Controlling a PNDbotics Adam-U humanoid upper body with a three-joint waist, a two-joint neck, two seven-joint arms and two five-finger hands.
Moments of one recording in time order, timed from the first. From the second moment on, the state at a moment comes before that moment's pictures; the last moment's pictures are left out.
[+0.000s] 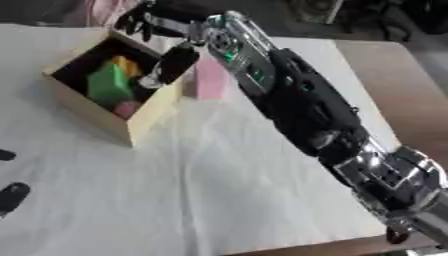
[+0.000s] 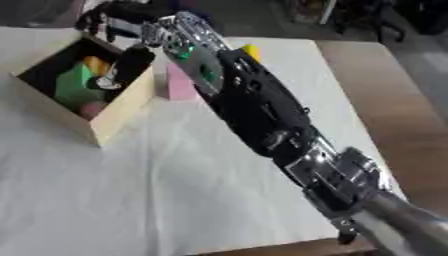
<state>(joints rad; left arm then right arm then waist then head) -0.23 0.20 0.01 -1.85 -0.14 -0.10 -0.26 -1.10 -0.34 0.32 -1.17 0.68 -0.08 0.43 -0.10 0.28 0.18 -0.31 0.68</state>
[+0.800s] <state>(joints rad) -0.23 0.20 0.01 -1.85 -0.14 -0.10 -0.26 -1.07 -0.40 0.18 -0.87 0.80 -0.03 0.35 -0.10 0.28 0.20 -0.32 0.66</state>
